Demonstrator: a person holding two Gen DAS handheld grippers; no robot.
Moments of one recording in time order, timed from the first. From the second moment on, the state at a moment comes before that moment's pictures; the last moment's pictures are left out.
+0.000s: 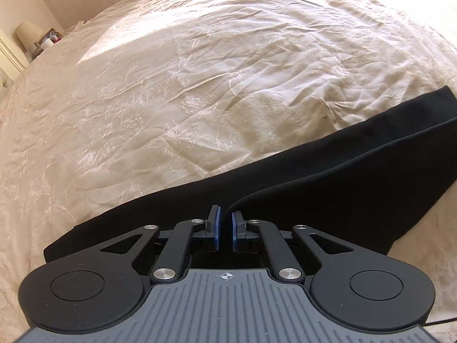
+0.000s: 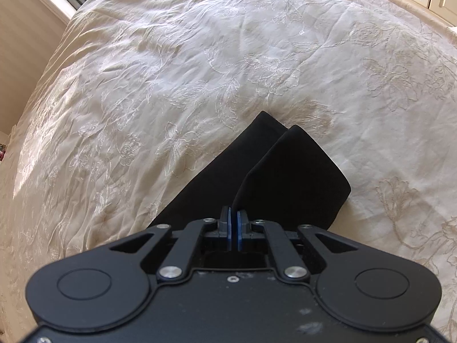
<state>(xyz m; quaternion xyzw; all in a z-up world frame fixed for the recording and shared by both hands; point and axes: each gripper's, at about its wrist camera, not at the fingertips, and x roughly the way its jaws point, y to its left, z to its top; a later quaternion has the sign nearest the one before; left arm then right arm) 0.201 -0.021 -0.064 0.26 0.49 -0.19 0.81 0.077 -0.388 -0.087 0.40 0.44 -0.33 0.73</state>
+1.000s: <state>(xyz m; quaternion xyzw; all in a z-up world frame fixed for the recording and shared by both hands) 0.264 -0.041 -0.129 0.27 0.53 -0.16 0.78 0.142 -0.425 -0.112 0.36 0.43 -0.30 0.77</state>
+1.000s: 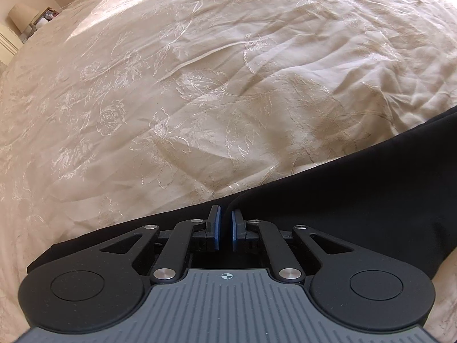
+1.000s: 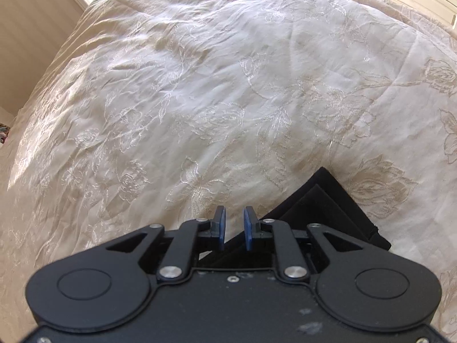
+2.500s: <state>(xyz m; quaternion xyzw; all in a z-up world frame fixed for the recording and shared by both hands) 0.281 -0.022 -0.054 0.17 0.49 -0.13 0.84 0.088 -0.425 -0.069 0.19 0.43 -0.32 0.82</state>
